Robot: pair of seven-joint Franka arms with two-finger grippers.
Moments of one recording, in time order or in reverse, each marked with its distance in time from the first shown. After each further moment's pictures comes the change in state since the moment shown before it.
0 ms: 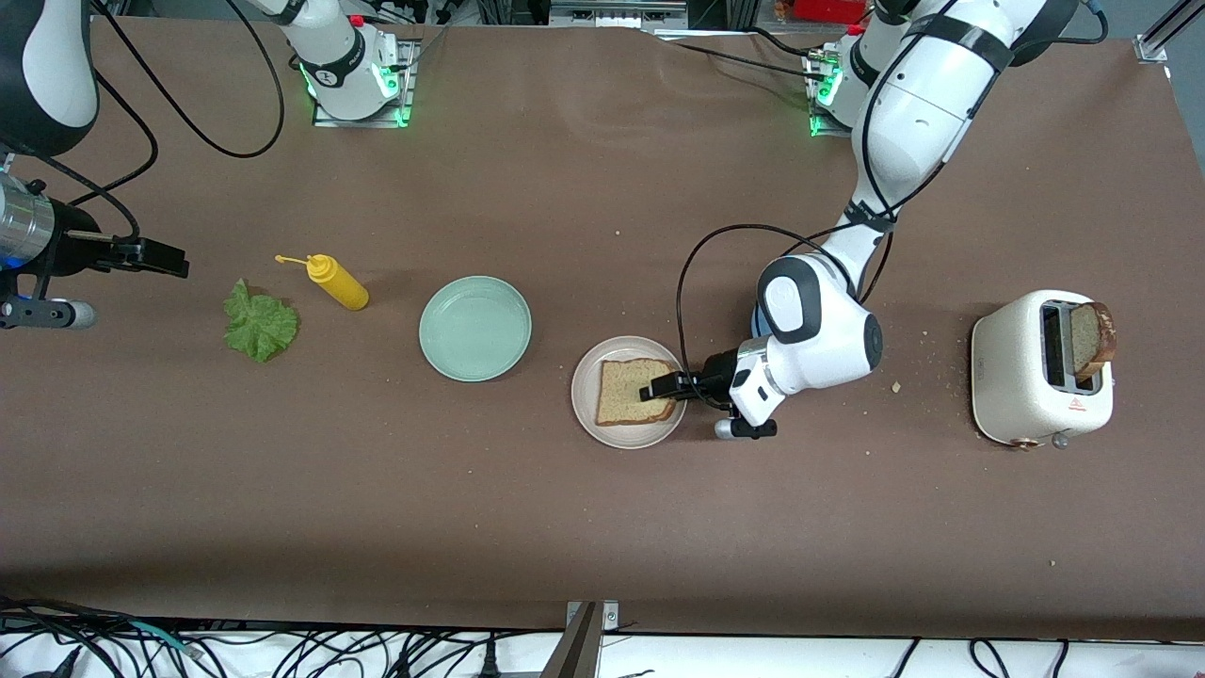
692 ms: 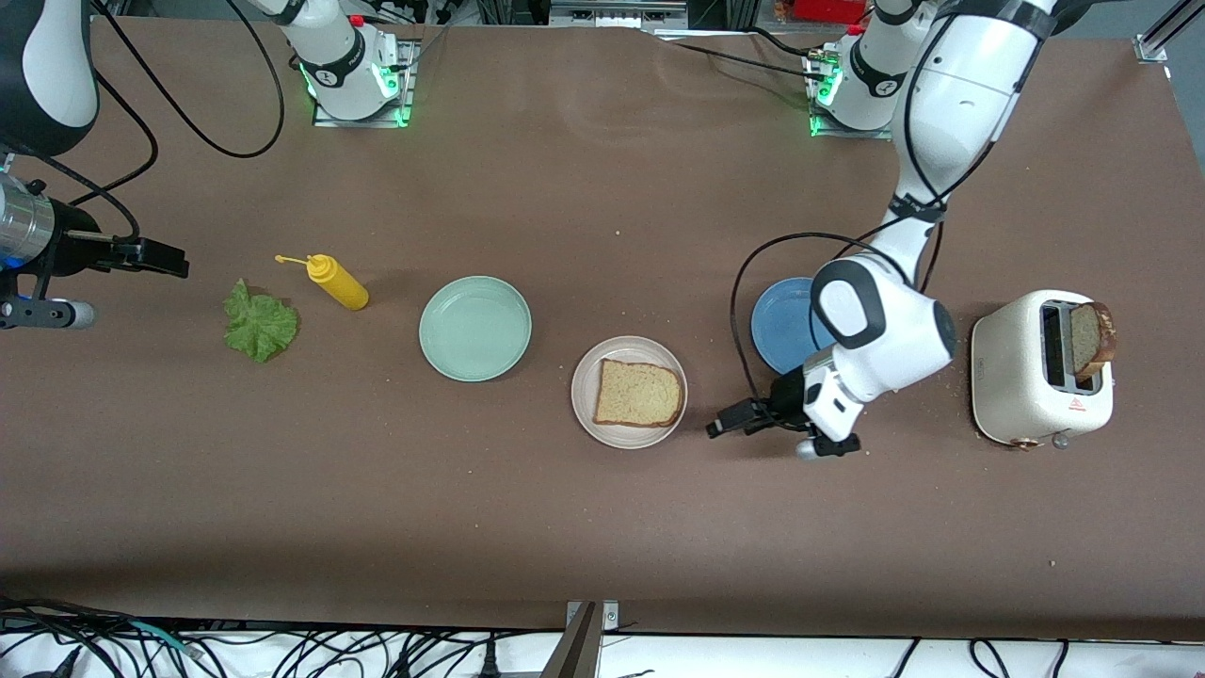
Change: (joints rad) left arm 0.009 -0.114 0.153 -0.077 0.000 0.044 0.000; right arm 0.000 0.000 0.000 0.000 0.000 0.000 0.000
